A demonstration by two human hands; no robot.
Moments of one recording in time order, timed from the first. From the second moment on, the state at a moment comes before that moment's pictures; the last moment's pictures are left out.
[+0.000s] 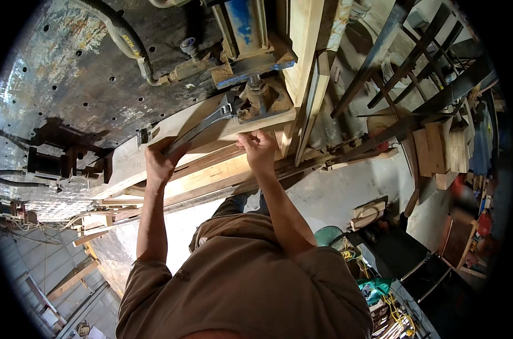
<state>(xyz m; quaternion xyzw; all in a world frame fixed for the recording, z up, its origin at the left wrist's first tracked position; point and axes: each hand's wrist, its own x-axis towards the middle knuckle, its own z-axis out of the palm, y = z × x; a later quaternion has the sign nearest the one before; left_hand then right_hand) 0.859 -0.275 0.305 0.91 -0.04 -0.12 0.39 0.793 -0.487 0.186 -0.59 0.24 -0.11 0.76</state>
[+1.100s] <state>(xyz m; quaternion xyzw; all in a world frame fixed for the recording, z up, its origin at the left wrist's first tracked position) 0.851 -0.258 0.286 0.88 -0.06 -0.08 0.46 0.737 -0.512 0.174 -0.71 0.21 0.03 0.67</state>
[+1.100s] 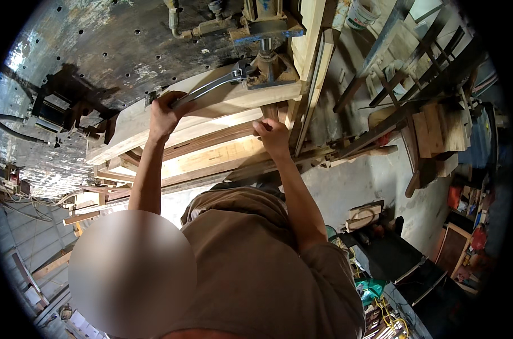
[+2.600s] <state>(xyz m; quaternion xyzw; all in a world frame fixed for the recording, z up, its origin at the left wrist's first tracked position) 0.830 -0.207 0.279 0.84 -0.05 -0.06 0.54 0.667 -0.522 0.163 -0.73 0.29 0.06 0.61</state>
